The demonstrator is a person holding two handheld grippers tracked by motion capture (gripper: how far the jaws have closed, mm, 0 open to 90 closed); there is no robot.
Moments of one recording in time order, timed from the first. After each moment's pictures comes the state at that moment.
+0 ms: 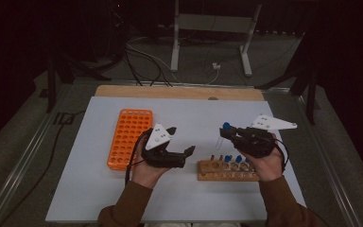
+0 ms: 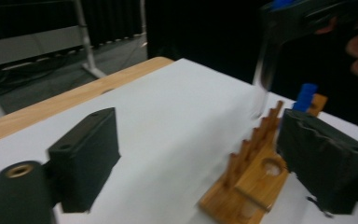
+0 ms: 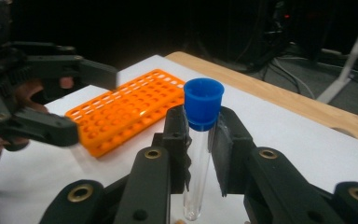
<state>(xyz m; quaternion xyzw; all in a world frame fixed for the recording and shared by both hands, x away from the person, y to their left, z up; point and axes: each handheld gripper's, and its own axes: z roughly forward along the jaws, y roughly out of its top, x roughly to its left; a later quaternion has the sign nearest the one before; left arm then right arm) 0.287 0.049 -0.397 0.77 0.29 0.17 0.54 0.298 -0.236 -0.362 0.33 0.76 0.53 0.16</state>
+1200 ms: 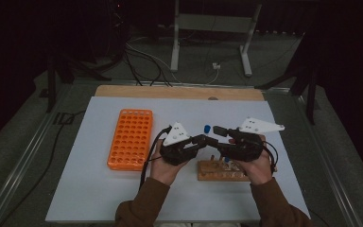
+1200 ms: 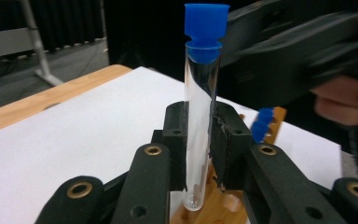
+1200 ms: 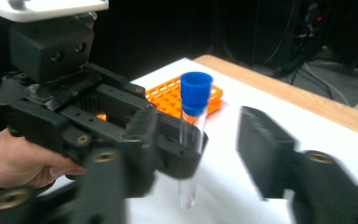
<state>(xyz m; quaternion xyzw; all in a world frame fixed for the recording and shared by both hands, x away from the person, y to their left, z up) 0.301 0.020 -0.405 0.77 0.26 0.13 0.57 0.292 -0.214 -0.365 0.30 0.77 0.55 0.13</state>
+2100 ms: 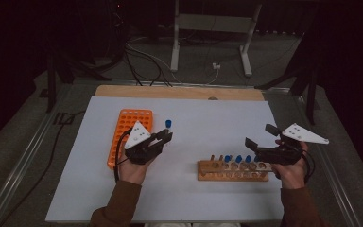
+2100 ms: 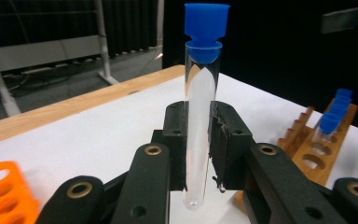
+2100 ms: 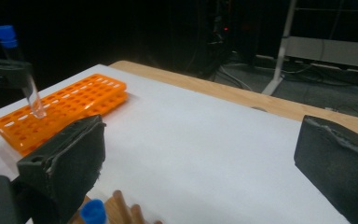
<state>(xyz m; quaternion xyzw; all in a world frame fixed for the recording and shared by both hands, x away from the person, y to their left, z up) 0.299 0.108 -0.421 0.73 0.32 0.20 0.57 0.285 -0.316 -0.388 0.40 0.71 0.53 0.24</state>
